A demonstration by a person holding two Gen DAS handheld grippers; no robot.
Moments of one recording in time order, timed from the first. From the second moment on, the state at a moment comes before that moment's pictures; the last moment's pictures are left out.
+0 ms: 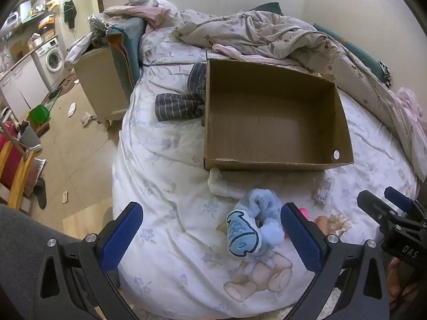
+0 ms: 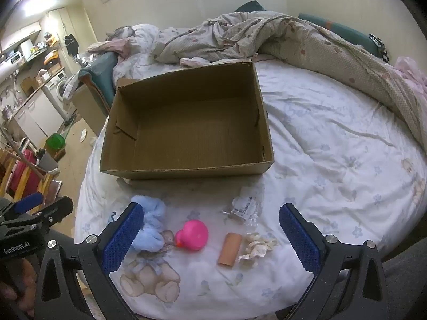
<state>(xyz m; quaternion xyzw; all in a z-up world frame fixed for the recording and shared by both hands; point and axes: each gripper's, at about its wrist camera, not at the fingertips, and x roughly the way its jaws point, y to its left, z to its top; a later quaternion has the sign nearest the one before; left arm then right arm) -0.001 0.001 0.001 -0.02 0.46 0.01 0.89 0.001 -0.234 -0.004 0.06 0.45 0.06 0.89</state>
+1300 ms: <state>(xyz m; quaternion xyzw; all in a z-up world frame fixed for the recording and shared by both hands) -0.002 0.001 -0.003 -0.02 0.47 0.01 0.88 0.002 -0.234 -0.006 0.06 0.45 0.06 0.89</state>
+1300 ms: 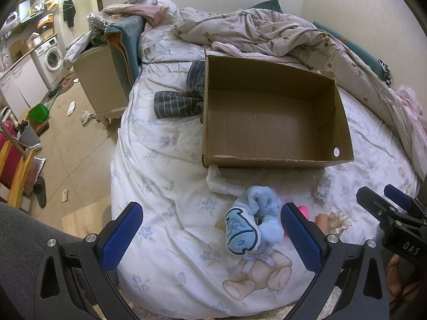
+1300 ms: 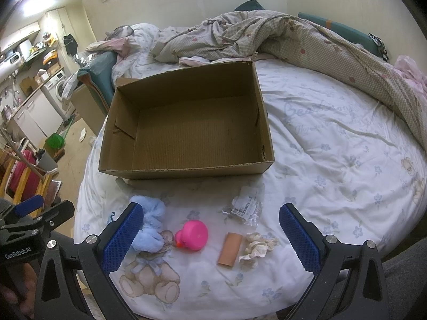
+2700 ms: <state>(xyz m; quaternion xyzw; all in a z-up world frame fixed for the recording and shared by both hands) -0.002 0.002 -0.009 -0.02 0.47 0.01 0.88 0.004 -0.235 -0.009 0.06 0.46 0.05 0.89</state>
